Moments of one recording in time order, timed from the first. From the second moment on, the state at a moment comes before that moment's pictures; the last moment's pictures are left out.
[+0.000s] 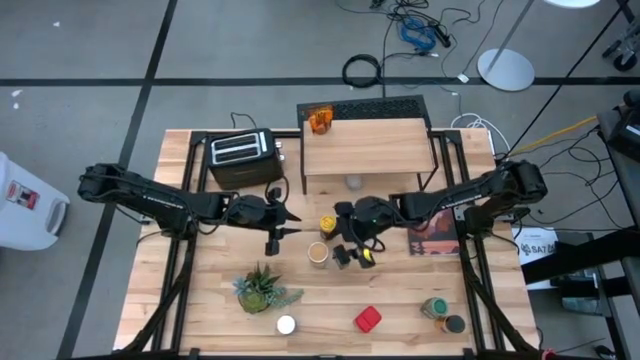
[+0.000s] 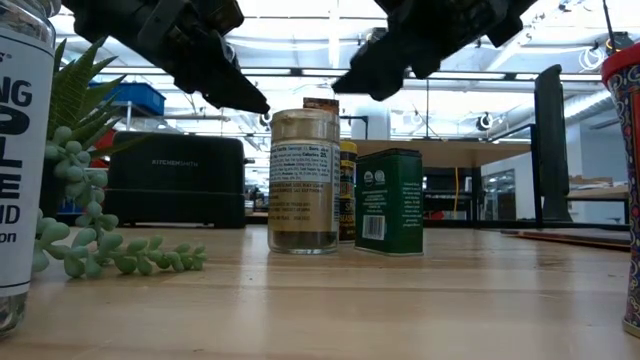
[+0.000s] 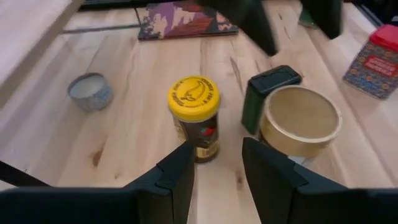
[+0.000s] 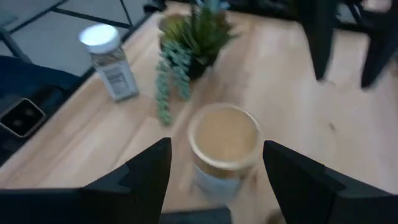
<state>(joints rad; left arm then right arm) -0.11 1.24 0.63 0.10 -0.08 -0.02 0.10 1.55 0.94 0.09 -0.24 -0.12</state>
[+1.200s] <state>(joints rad) -0.15 1.24 0.63 0.10 -0.06 -0.02 0.11 1.83 1.11 0.08 -0.23 -0.13</state>
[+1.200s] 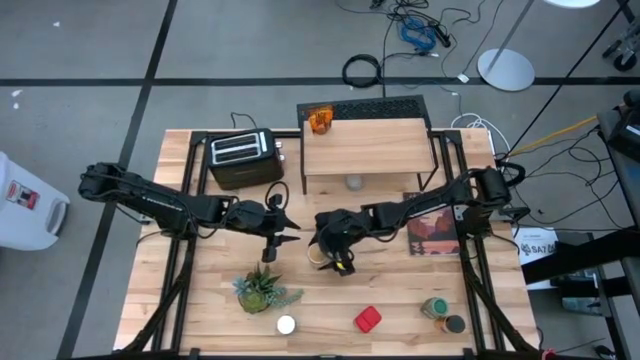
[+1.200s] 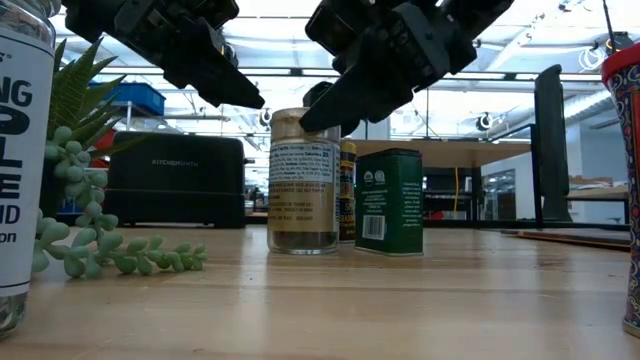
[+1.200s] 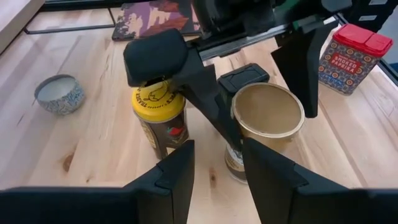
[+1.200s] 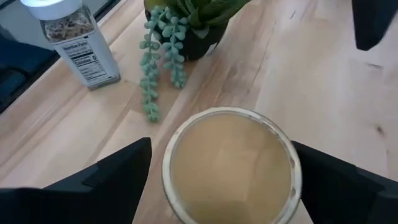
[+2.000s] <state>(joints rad) -0.15 1.24 0.63 0.10 -0.06 -0.02 0.11 1.83 1.11 0.06 -0.18 -0.17</state>
